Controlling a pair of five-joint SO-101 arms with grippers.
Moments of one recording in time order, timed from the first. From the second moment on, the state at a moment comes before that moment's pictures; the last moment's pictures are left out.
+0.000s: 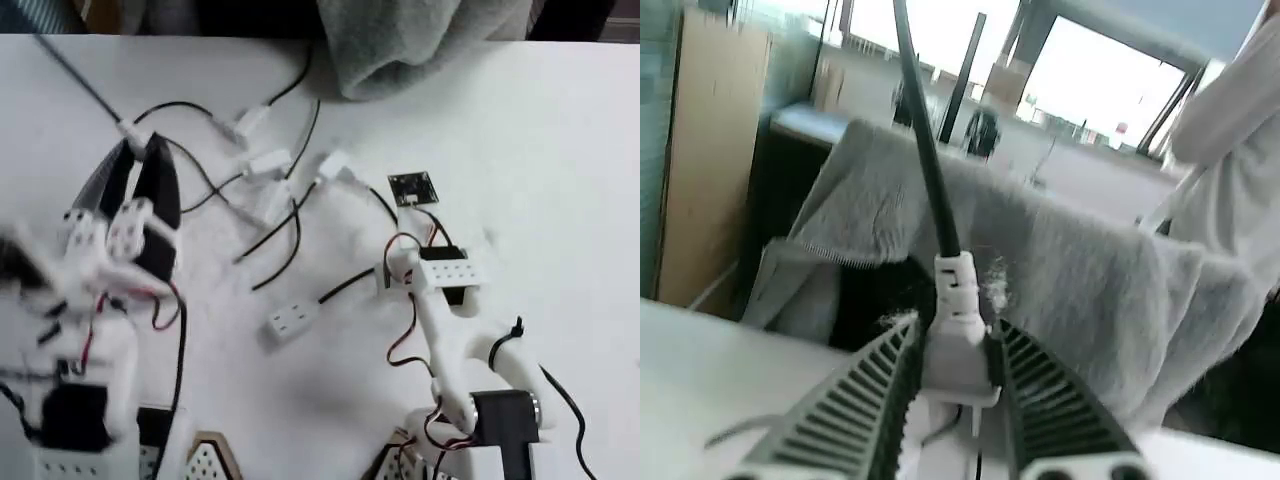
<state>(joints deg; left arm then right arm) -0.9 -81.5 53.8 33.6 18.7 -6.9 -13.0 52.3 43.4 5.9</state>
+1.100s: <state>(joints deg) -0.9 -103.4 74.9 7.2 87.7 -8.8 -15.8 52.5 45.8 5.9</state>
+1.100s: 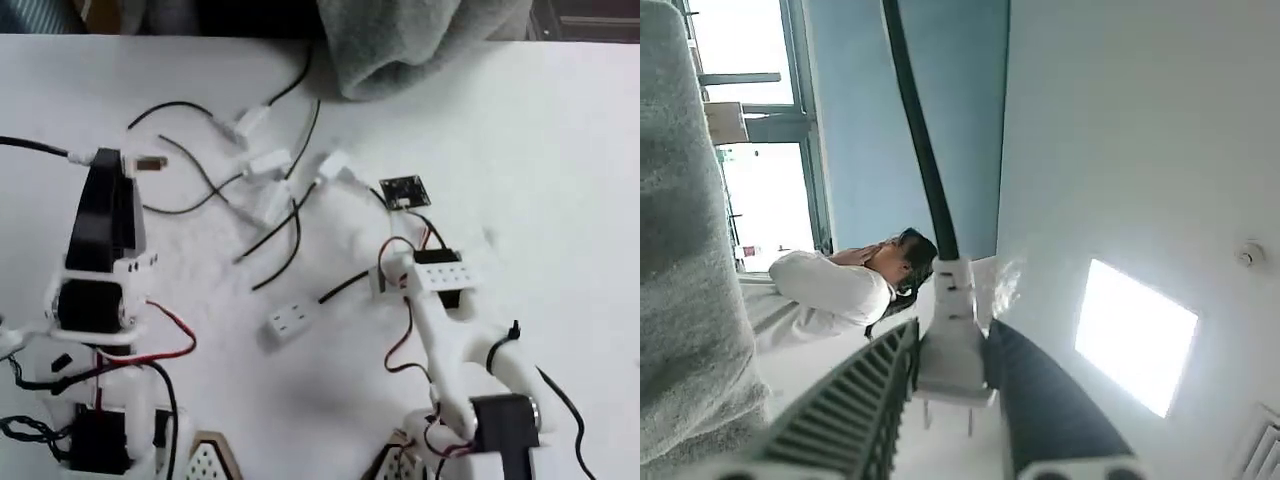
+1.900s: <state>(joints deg) 6.9 -103.3 84.2 3.3 88.7 -43.3 -30.2 -7.6 89.9 5.9</state>
